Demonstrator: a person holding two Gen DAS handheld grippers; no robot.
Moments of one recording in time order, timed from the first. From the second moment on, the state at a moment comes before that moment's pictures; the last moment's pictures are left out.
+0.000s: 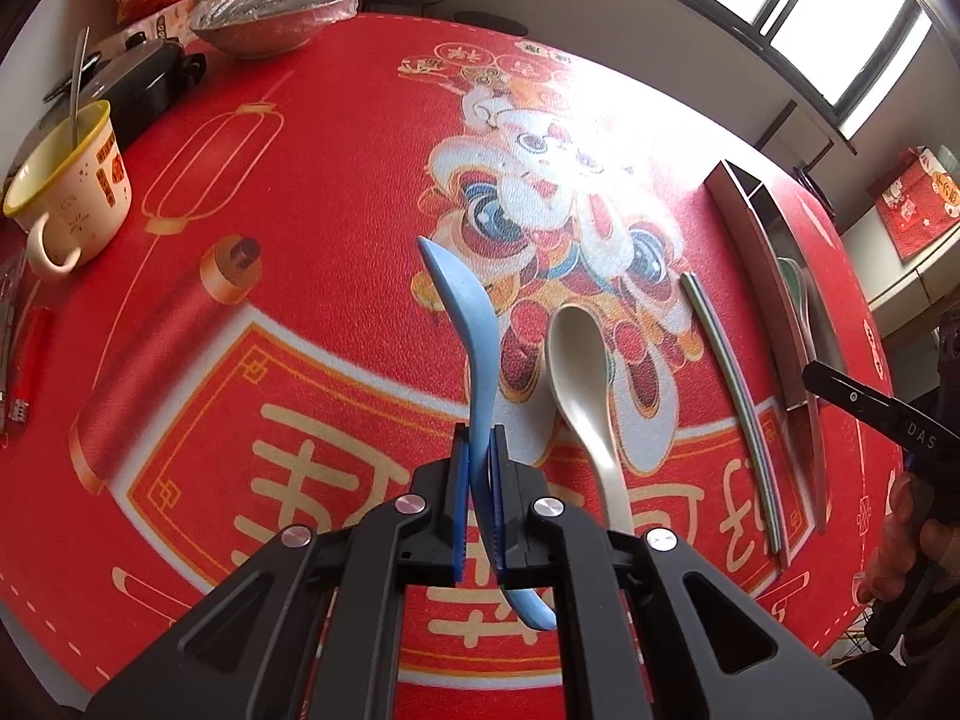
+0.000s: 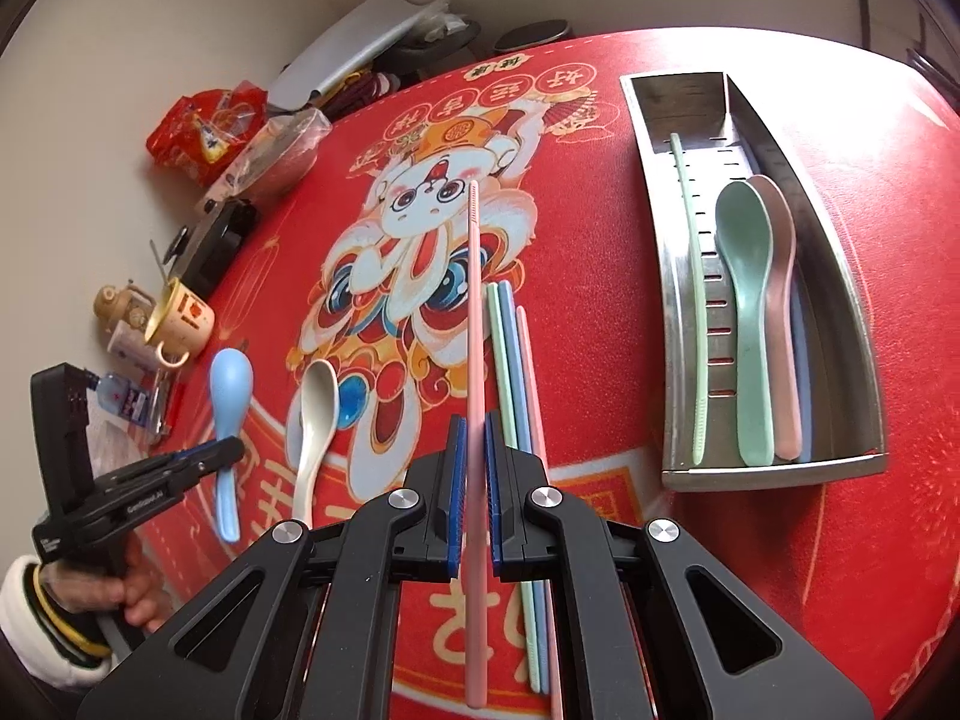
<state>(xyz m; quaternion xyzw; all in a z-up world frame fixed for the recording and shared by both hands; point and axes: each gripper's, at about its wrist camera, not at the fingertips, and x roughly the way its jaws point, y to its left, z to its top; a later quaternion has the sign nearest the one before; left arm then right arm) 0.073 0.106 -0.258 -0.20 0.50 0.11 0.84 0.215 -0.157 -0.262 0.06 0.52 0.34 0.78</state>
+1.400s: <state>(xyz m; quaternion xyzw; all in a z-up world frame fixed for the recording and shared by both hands) 0.072 0.095 -0.238 -0.22 0.48 0.11 0.84 0.331 -0.171 -0.289 0.06 0.56 0.23 0.79</state>
